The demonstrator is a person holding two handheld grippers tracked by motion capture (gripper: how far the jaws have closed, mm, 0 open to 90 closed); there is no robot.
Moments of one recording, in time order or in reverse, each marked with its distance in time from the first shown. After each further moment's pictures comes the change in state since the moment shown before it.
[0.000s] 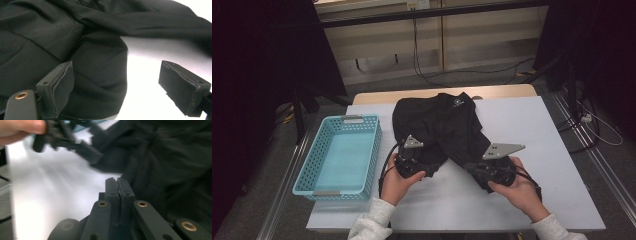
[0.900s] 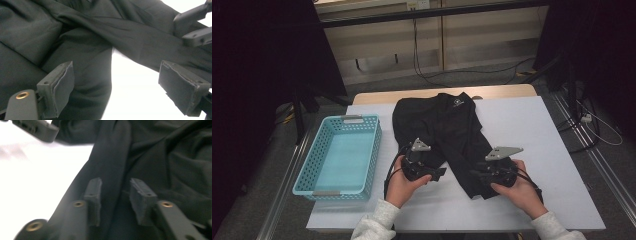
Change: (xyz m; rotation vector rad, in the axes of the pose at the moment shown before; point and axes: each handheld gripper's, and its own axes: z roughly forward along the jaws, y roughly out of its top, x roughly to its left) left arm -0.016 -0.001 0.012 0.021 -0.041 0.027; right arm -0.027 -0.035 0.017 0.108 -0.124 0.045
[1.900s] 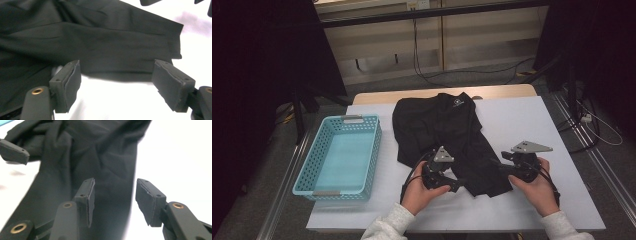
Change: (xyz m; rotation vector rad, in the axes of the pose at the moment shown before) left arm -0.053 0.006 0.031 0.015 -0.129 0.159; right arm -0.038 -0.020 -0.036 -0.113 -0.228 0.177
